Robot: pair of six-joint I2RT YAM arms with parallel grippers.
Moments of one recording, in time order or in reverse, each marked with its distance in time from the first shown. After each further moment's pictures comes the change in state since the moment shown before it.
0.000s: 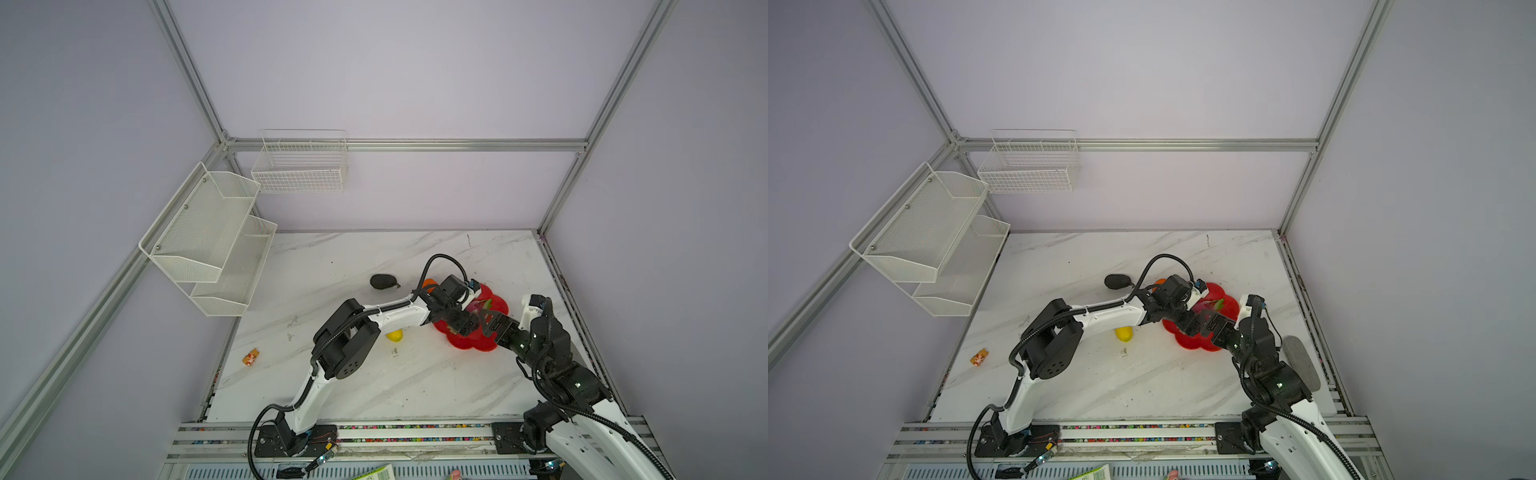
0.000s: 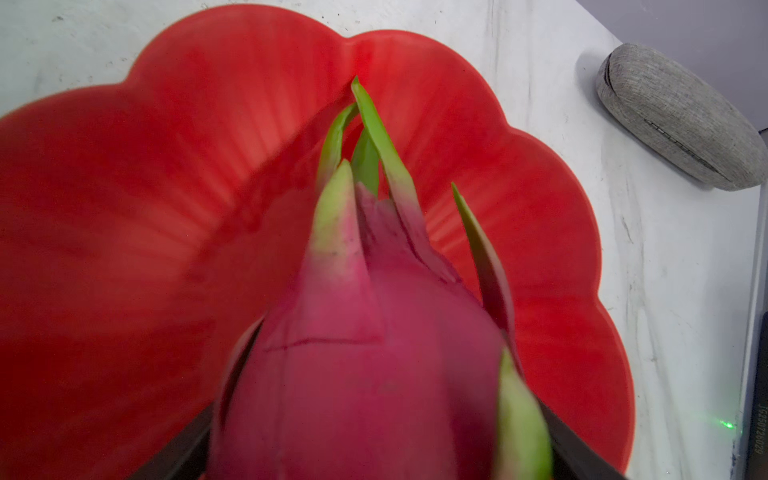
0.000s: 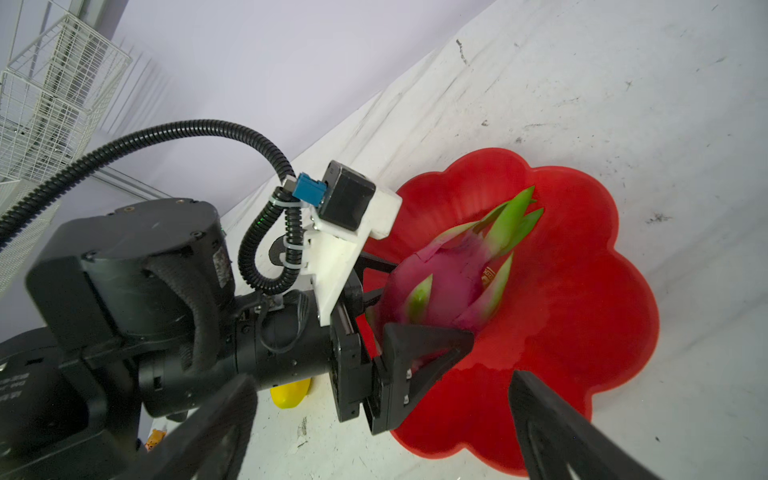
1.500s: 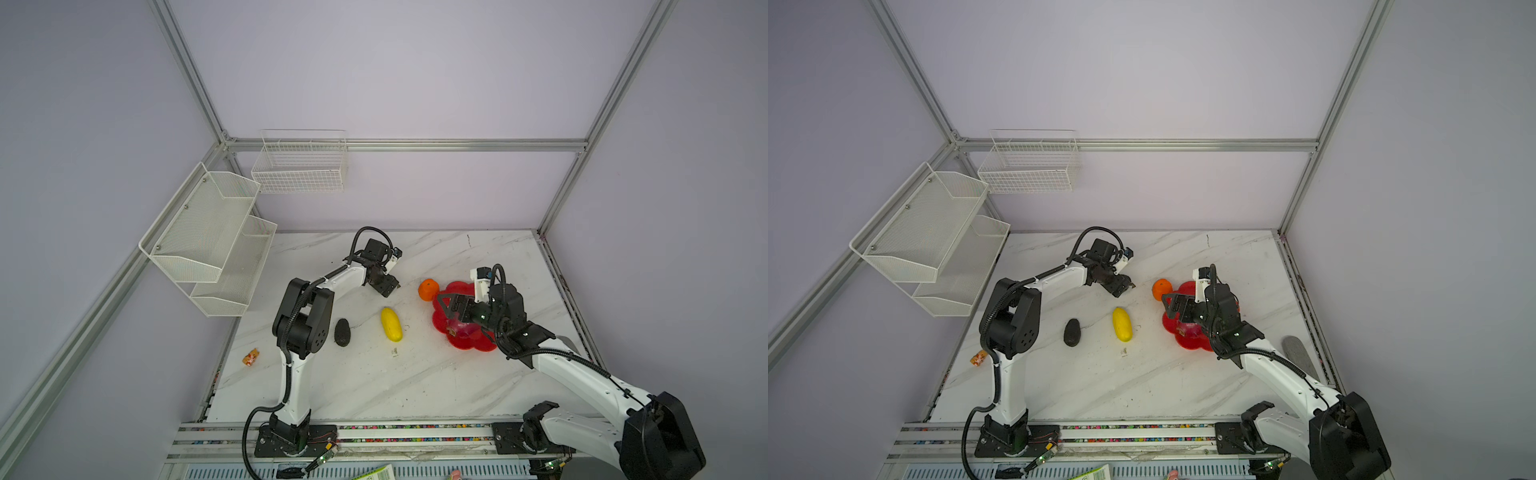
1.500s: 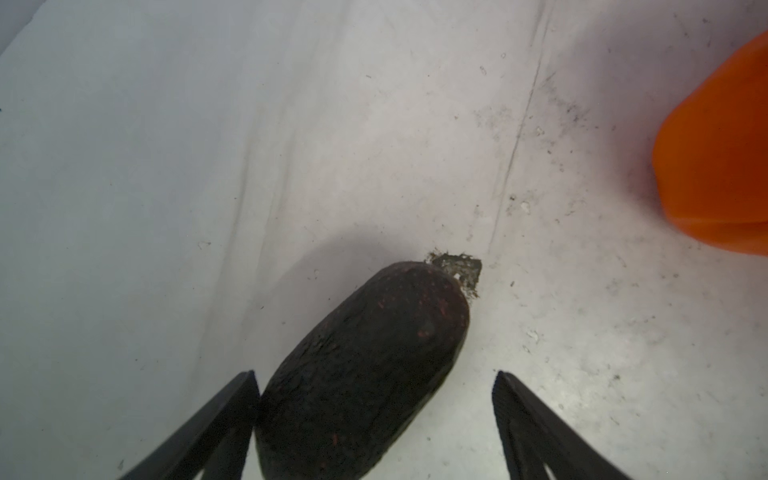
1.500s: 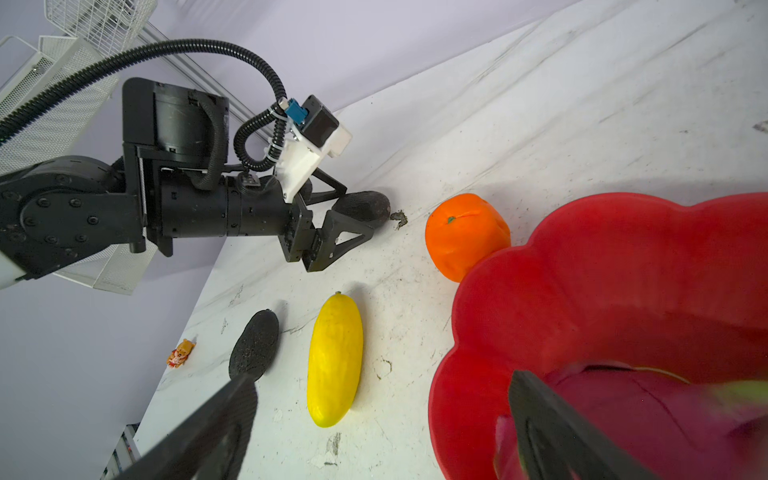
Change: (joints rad) left arm 0.508 -0.088 -0.086 -0.180 -0.164 0.470; right arm 0.069 0.585 0.108 0.492 -0.259 -0.184
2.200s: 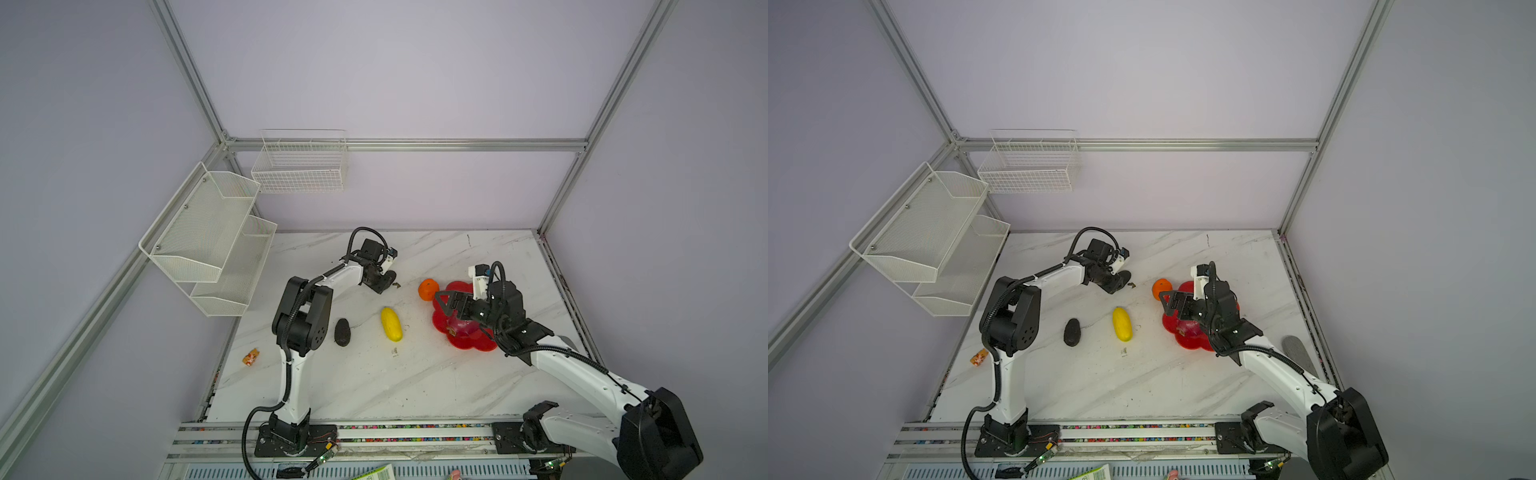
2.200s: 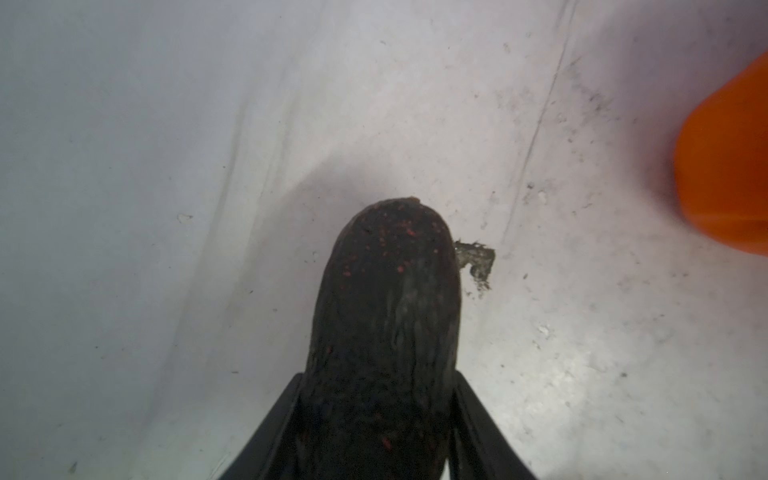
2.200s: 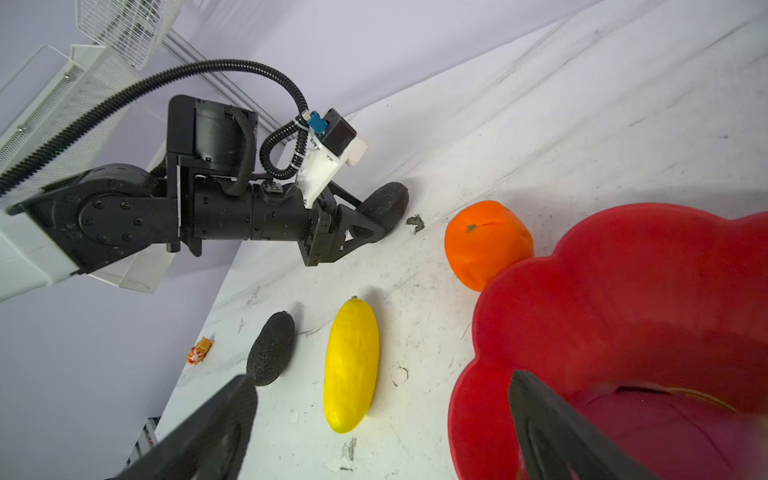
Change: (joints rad) left arm 0.027 0.001 0.002 -0.011 0.076 -0.102; right arm -0.014 -0.013 0.013 0.024 -0.041 0.025
